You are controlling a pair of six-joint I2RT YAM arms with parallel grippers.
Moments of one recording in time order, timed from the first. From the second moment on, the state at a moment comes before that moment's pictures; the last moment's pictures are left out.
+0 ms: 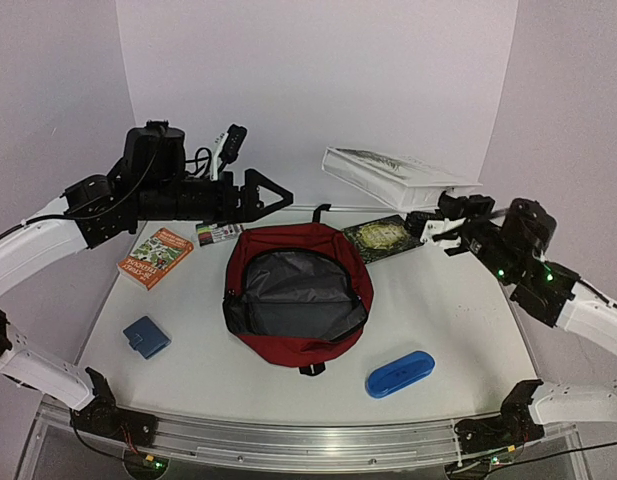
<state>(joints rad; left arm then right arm) -0.87 1.28 1.37 -0.37 0.26 -0.58 0.67 0.98 0.83 0.12 0.30 -1.43</state>
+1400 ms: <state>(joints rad) -0.82 1.65 1.43 -0.01 0.98 -0.84 0.69 0.88 0.38 0.78 -0.23 -1.97</state>
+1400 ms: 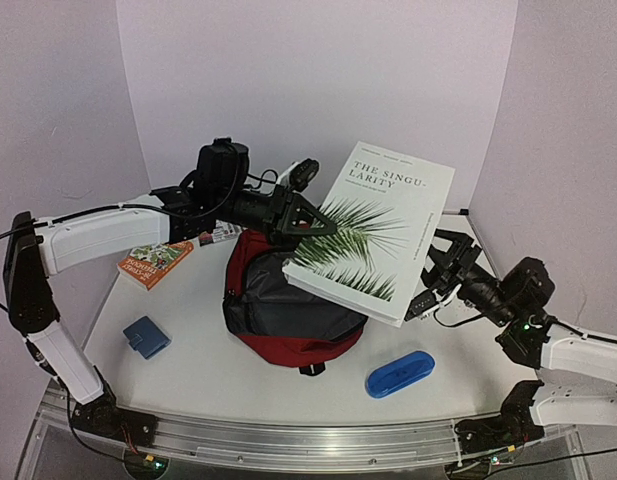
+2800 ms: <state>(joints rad) -0.64 1.61 0.99 0.91 0.54 -1.20 0.43 1.32 1.40 -0.46 -0.73 0.51</state>
